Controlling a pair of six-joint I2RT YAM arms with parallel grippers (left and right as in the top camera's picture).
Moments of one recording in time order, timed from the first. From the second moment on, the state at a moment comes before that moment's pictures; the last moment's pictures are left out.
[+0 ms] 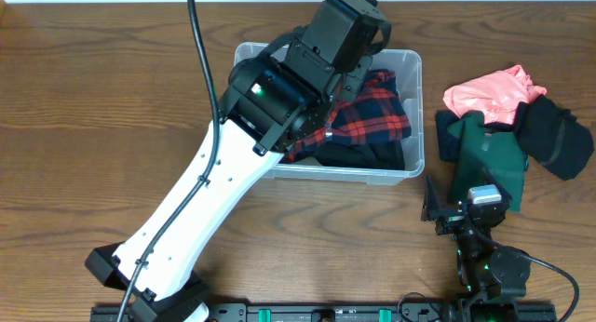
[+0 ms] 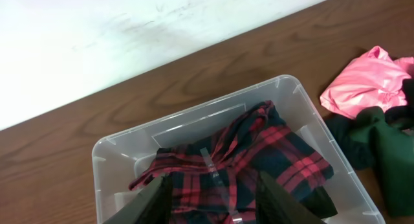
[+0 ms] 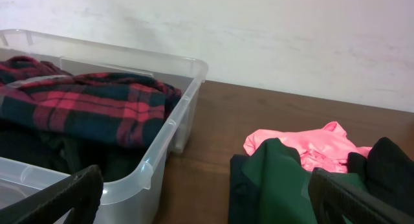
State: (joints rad) left arm -0.75 1.77 2.18 -1.12 -0.32 -0.16; right arm 0.00 0.01 0.01 -0.06 -0.13 -0.07
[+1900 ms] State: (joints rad) left arm -0.56 2.32 2.16 -1.47 0.05 -0.26; right arm 0.00 0.01 0.01 -0.06 -0.13 -0.07
